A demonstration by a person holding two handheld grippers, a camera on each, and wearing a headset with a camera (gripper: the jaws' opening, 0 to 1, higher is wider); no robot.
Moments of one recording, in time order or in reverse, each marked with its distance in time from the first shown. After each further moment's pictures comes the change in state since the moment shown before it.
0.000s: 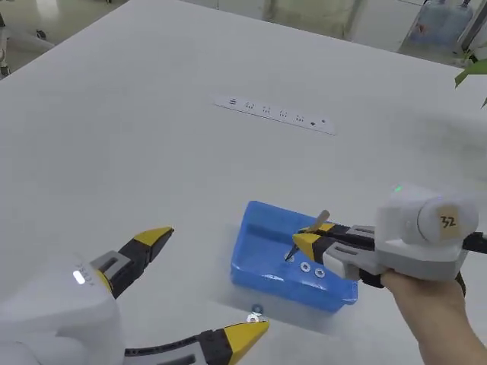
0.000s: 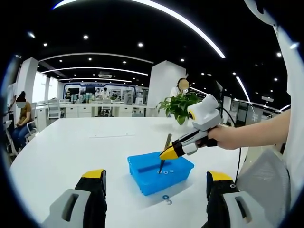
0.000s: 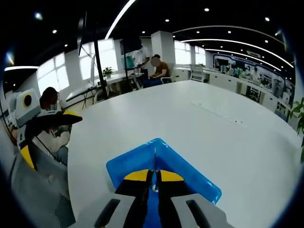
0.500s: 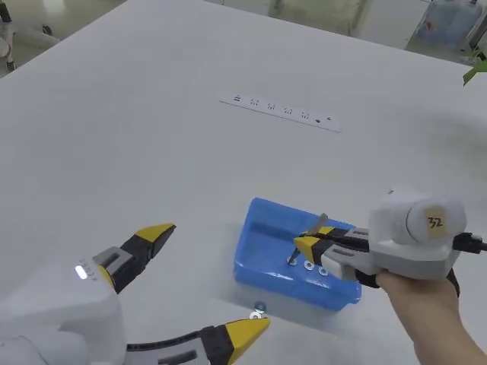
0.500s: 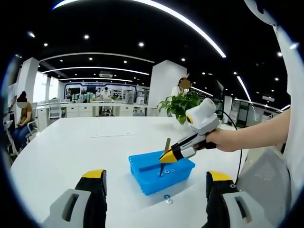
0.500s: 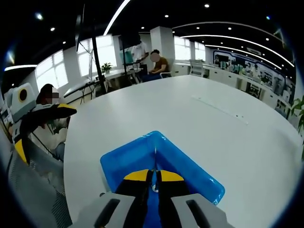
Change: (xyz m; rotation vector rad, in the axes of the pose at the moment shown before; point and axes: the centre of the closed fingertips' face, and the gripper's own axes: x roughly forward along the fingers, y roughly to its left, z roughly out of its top) left arm 0.000 0.002 -0.001 0.003 0.006 0.009; right arm 0.007 -0.005 -0.011 0.002 0.033 -0.008
